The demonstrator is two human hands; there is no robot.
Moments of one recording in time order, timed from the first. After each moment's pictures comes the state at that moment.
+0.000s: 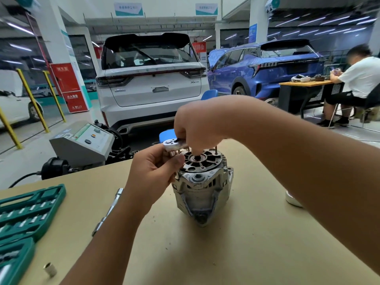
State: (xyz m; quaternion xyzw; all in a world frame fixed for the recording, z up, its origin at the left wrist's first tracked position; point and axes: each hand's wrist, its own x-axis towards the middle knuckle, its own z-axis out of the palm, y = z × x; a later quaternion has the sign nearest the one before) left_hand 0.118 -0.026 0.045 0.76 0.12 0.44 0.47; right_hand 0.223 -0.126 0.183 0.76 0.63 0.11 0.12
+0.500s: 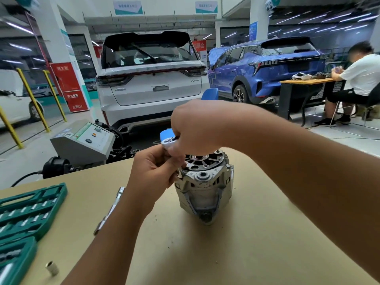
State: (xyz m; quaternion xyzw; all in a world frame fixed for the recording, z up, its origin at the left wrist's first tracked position) left_hand 0.119 -0.018 0.037 0.73 0.11 0.44 0.51; right_hand 0.223 -0.123 0.169 0.76 0.64 0.09 -0.02
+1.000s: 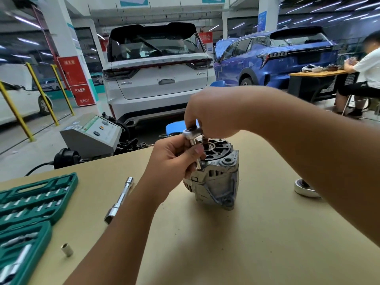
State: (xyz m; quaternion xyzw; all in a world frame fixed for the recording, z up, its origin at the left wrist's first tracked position) left_hand 0.125 -0.033 0.041 0.76 0.08 0.40 0.50; right_hand 0.227 -0.137 0.177 0.75 0.65 0.11 0.06
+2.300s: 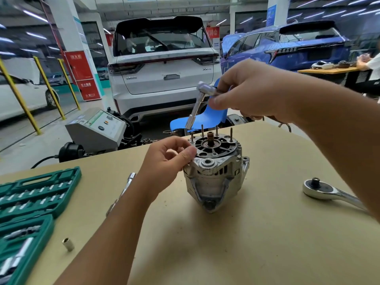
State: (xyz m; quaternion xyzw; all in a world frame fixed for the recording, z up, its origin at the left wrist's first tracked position) left_hand 0.112 -0.014 0.032 0.79 0.17 0.37 0.46; right_hand 0.279 -0.148 0.170 0.75 0.57 -0.04 -0.34
